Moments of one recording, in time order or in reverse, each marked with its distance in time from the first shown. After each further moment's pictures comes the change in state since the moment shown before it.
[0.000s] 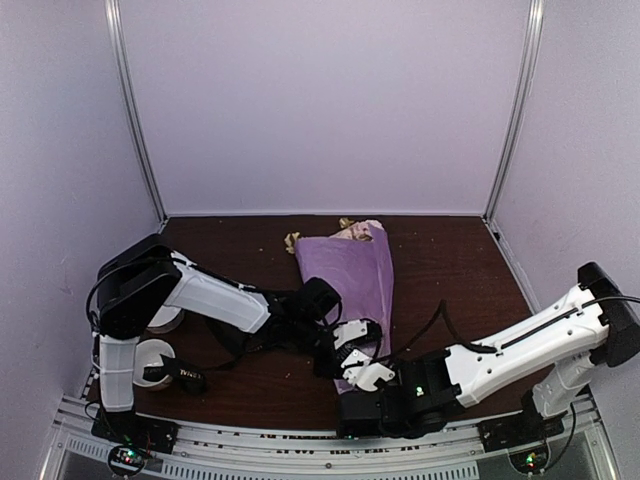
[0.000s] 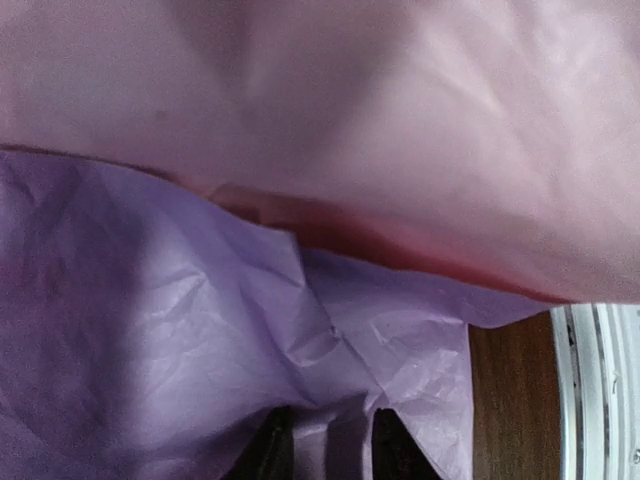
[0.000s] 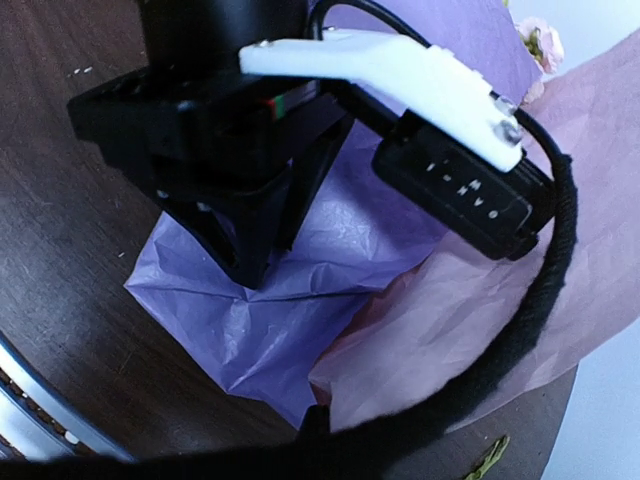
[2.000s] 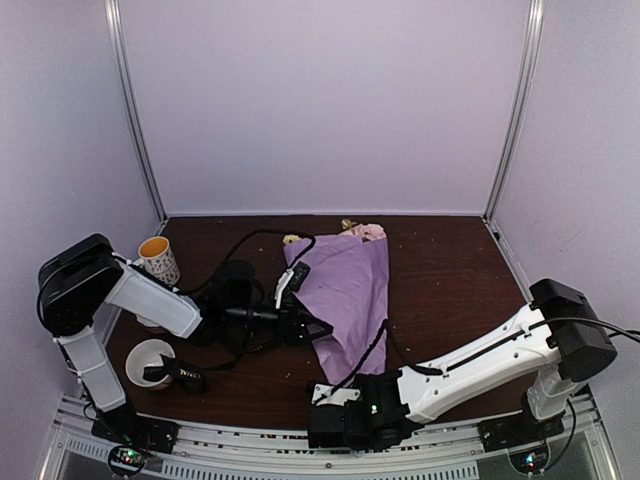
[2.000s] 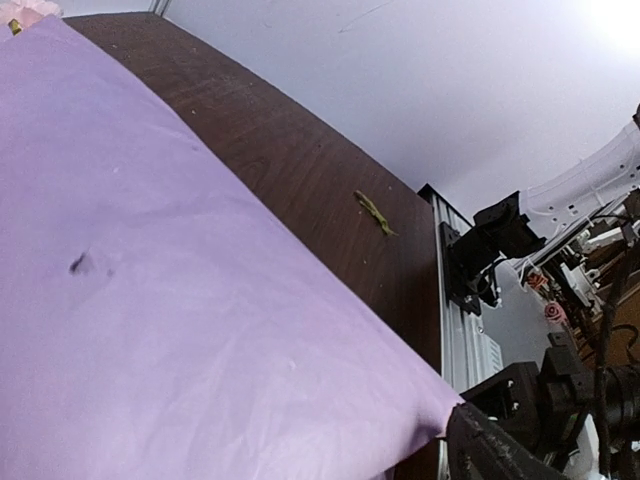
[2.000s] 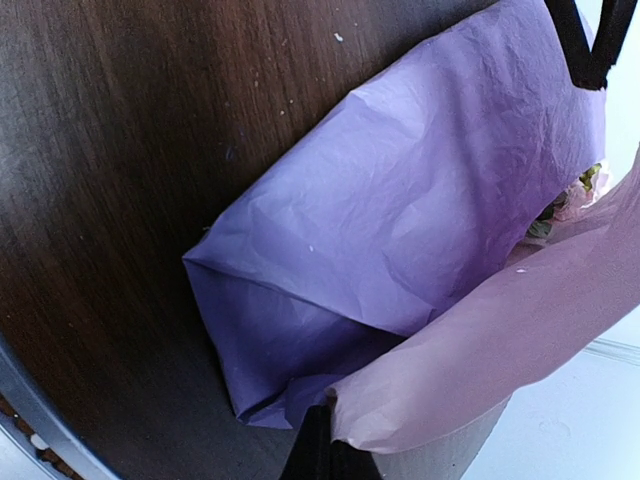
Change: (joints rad) left arm 0.219 -0.325 -0.529 0.797 0.097 -0.681; right arm -0.001 0.214 0.095 0.061 -0.022 -0.449
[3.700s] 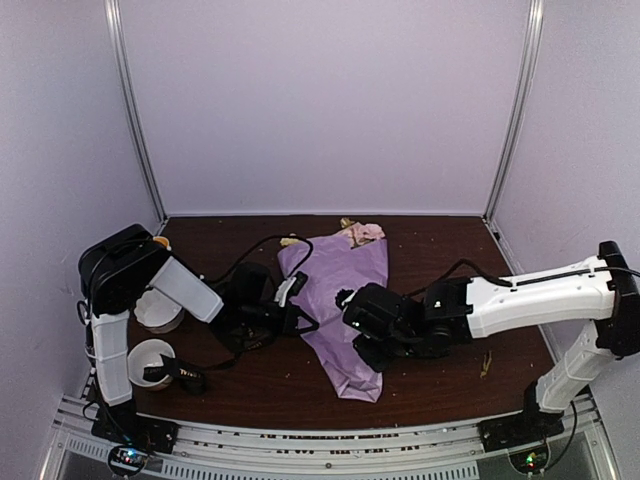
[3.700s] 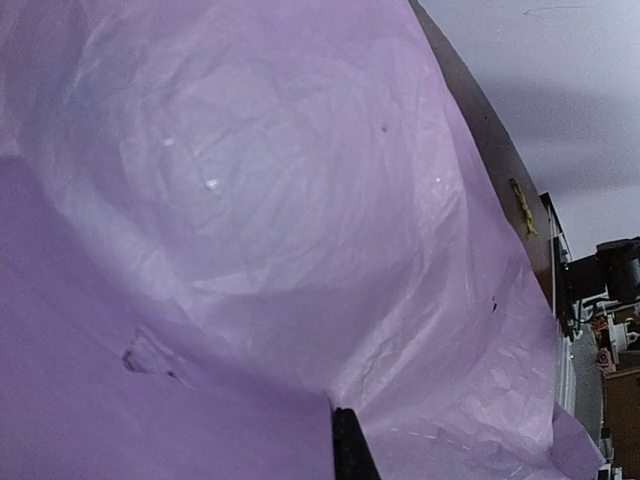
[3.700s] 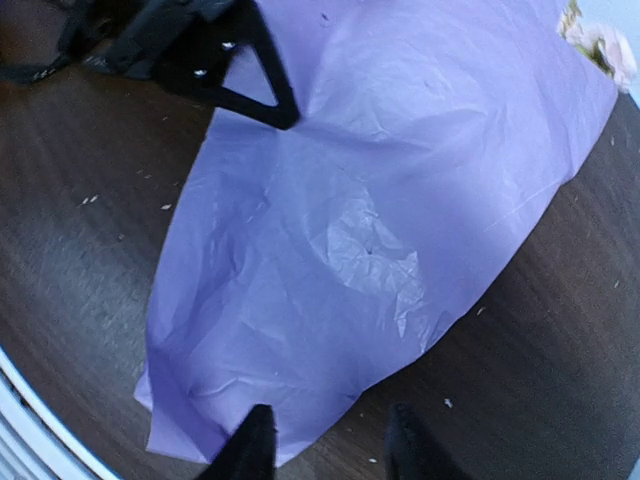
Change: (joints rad) left arm 0.126 0.280 0.178 -0.211 -0.056 -0.042; right arm -0.336 -0.339 -0.093 0.224 -0.348 0.093
